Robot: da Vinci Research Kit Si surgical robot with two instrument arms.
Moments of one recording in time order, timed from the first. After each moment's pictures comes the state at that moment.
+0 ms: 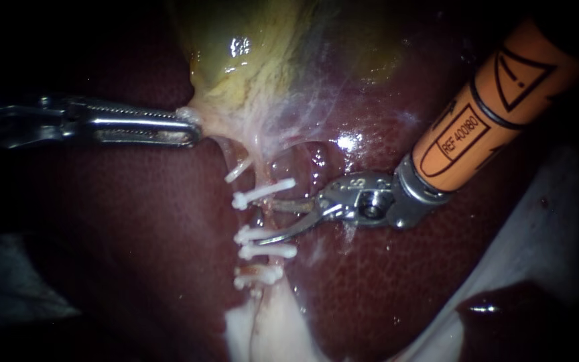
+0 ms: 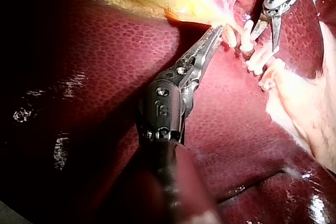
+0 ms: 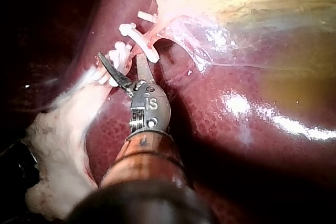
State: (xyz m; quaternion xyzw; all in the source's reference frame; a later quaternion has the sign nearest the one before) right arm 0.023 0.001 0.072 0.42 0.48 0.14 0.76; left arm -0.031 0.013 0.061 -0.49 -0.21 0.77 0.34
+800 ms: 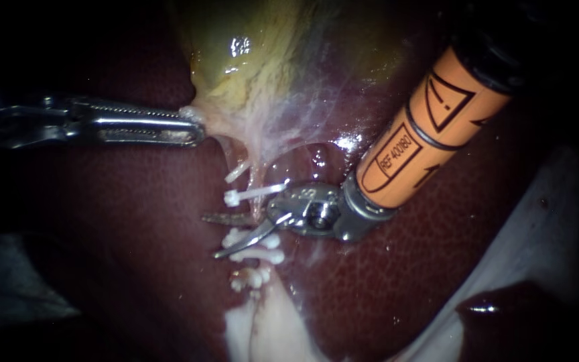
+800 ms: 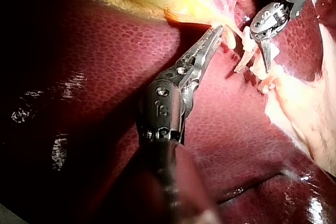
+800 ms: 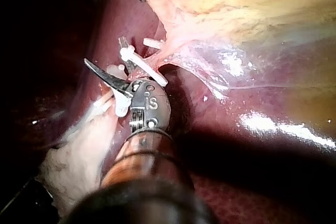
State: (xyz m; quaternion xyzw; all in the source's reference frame) right arm 0.029 0.001 0.073 0.46 0.54 0.16 0.69; left arm -0.032 0.013 0.061 -0.49 -0.21 0.77 0.35
